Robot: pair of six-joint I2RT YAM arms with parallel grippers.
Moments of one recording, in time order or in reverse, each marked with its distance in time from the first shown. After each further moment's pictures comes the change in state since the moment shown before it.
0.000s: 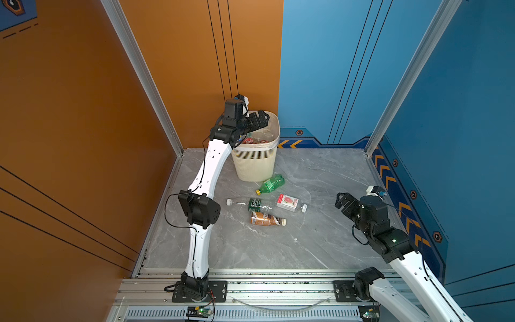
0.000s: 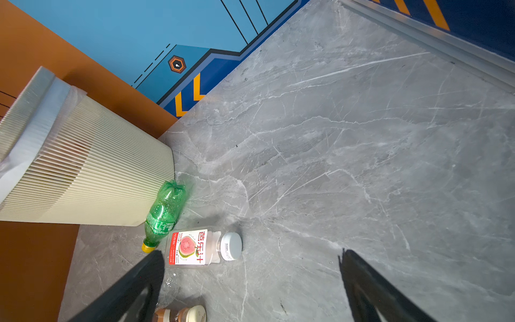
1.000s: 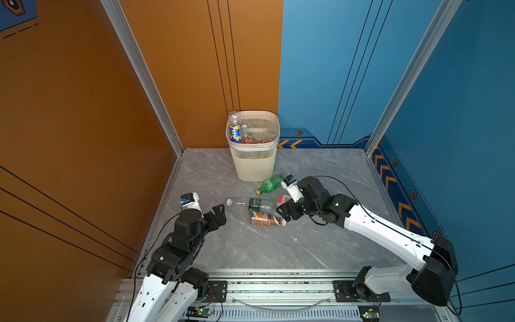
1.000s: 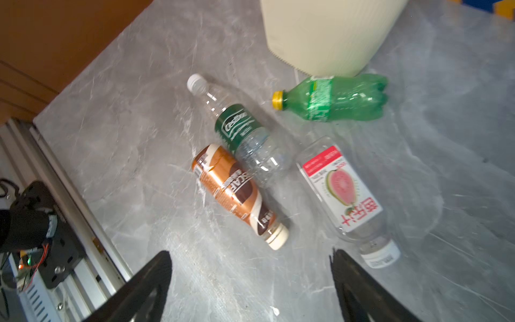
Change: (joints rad) left arm -0.047 -1.692 -1.861 -0.026 -0.459 -0.107; right arm 0.499 0.679 0.423 0.009 -0.327 -0.669
